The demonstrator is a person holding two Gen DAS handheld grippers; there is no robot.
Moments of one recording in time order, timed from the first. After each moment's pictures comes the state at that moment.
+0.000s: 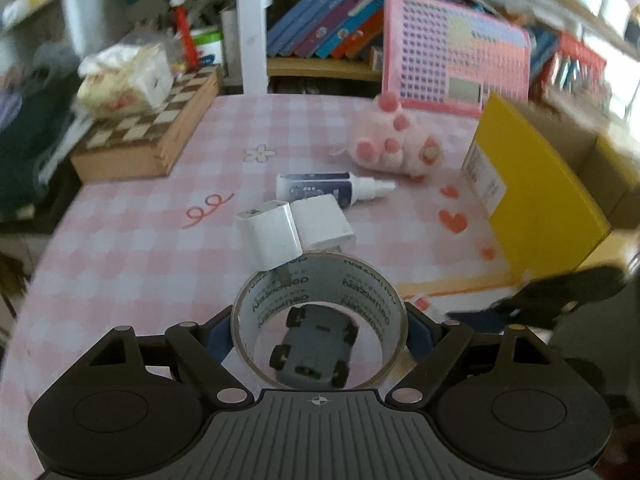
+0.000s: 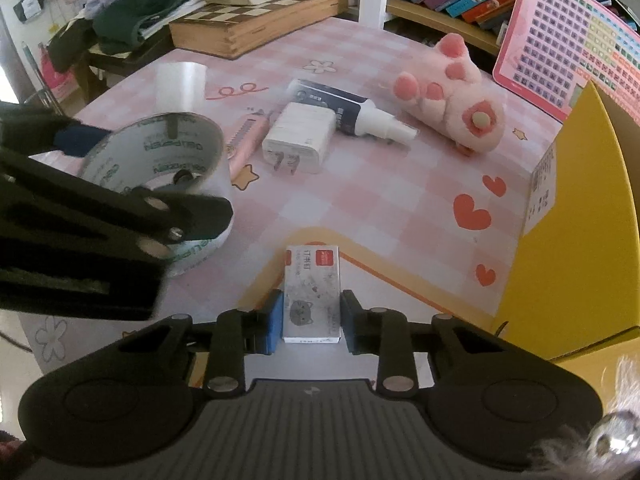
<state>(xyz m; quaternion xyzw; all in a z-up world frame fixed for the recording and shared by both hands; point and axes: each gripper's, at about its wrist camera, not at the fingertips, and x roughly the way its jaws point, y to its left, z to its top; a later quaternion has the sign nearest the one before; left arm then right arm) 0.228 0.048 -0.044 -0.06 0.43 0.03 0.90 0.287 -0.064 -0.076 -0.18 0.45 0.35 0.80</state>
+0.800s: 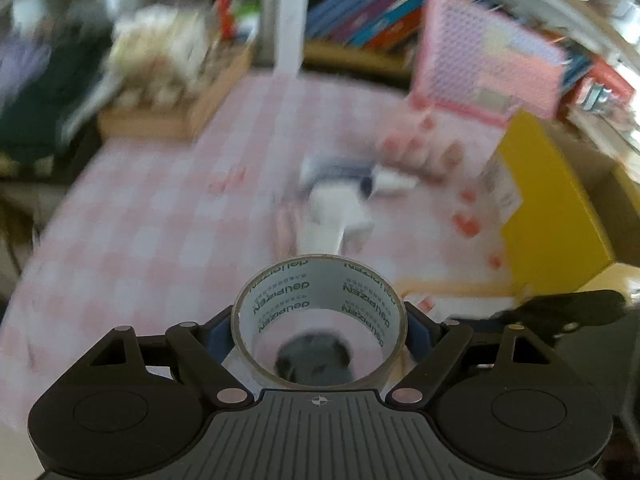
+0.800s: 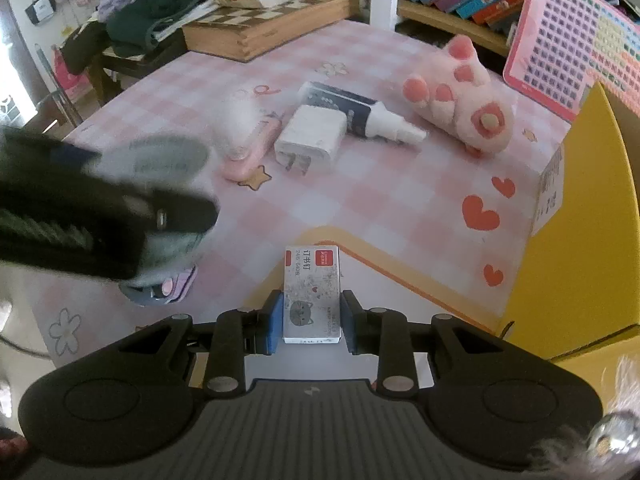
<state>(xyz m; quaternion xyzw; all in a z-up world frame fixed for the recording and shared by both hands) 0.224 0.049 -0.032 -0.07 0.44 0.06 0.89 0.286 -0.068 -0.073 -0.18 0.44 0.37 0.79</state>
